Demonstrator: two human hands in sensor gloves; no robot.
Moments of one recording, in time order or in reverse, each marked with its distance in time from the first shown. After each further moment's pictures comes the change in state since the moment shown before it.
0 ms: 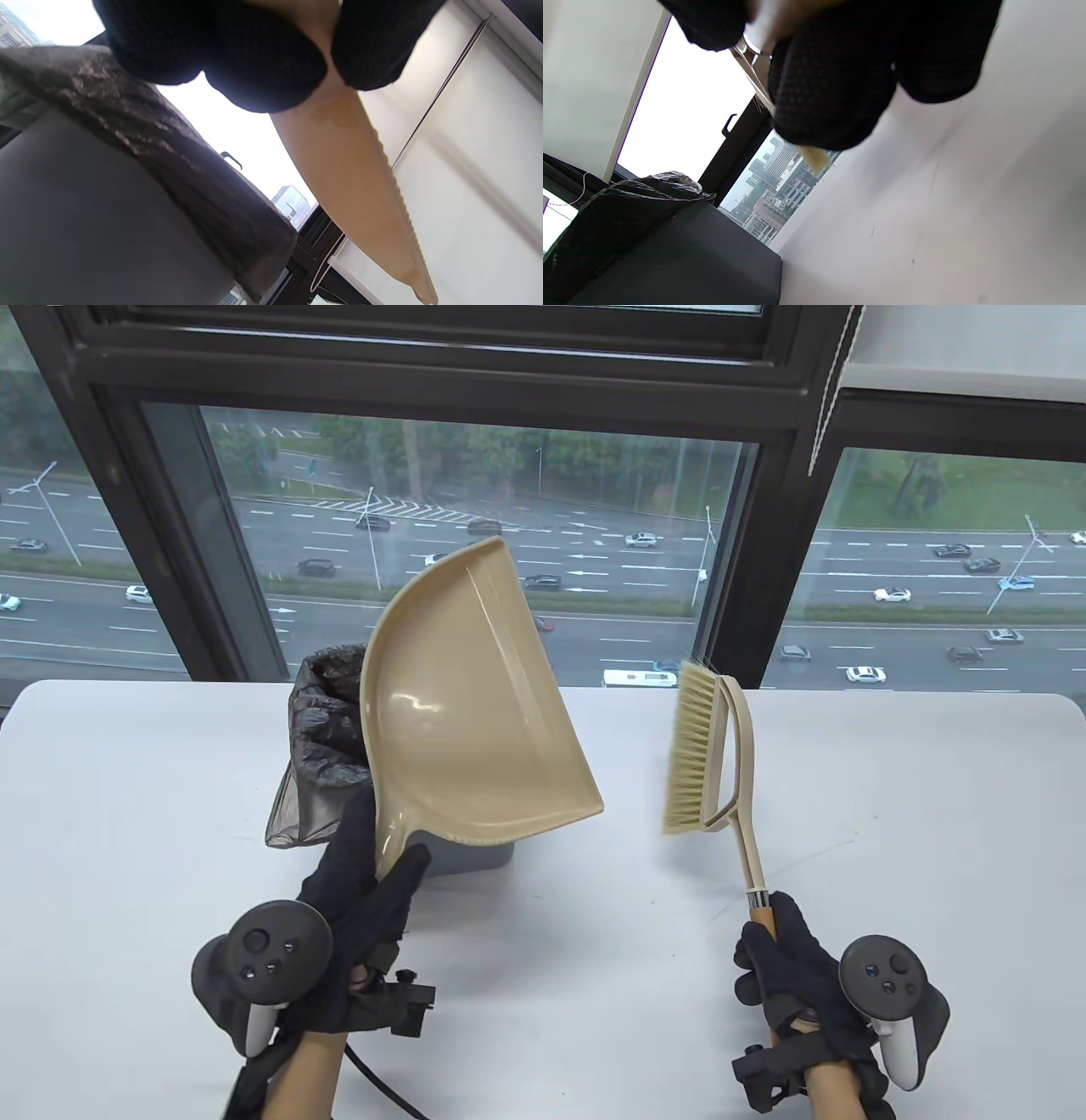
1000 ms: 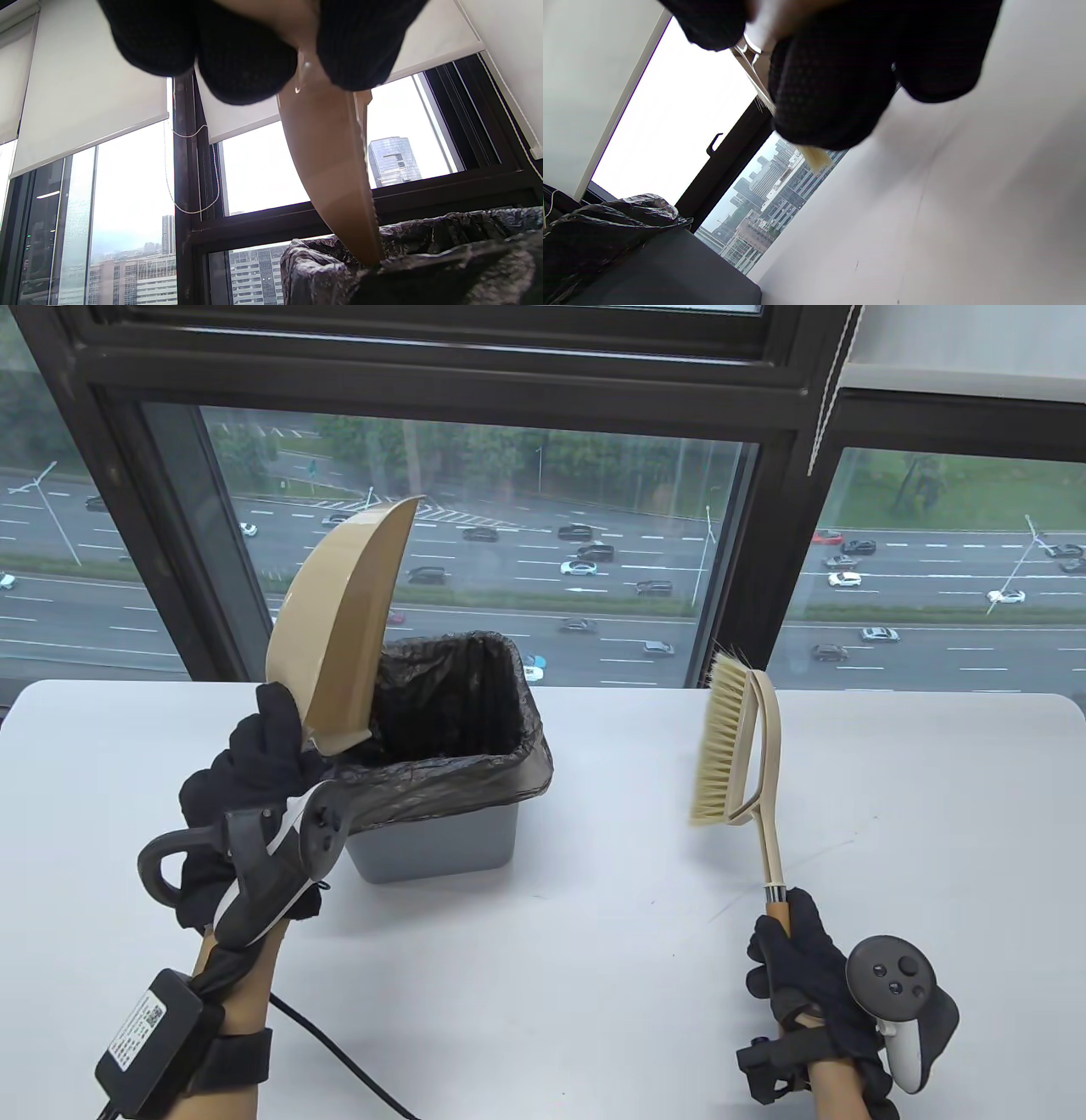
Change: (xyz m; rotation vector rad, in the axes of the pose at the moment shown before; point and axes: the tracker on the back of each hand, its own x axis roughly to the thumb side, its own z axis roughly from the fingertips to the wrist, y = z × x) left_hand 0.029 0.054 -0.087 0.104 0.005 -1.022; right_hand -0.002 -0.010 0.001 -0.095 0.040 0.037
